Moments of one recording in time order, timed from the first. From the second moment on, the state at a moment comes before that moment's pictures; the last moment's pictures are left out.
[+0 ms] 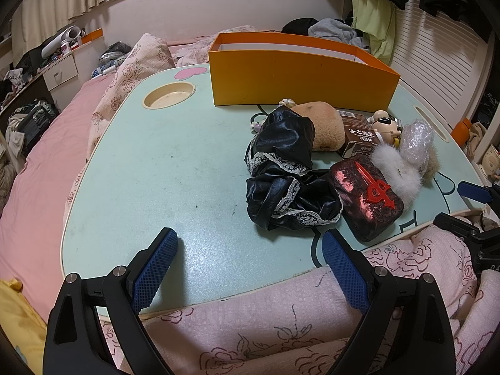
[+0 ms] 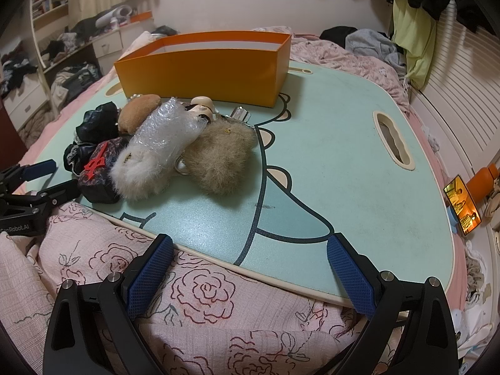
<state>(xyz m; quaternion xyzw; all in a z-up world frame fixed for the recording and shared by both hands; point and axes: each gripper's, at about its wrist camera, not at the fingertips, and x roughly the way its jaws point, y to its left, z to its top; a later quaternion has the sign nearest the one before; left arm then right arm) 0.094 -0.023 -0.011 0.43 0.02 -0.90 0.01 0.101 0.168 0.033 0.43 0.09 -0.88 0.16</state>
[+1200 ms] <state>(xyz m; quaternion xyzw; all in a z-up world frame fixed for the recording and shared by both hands) 0.098 -0.028 -0.007 0.42 0.03 -0.91 0.01 0.101 0.168 0.032 0.43 0.09 -0.88 0.16</state>
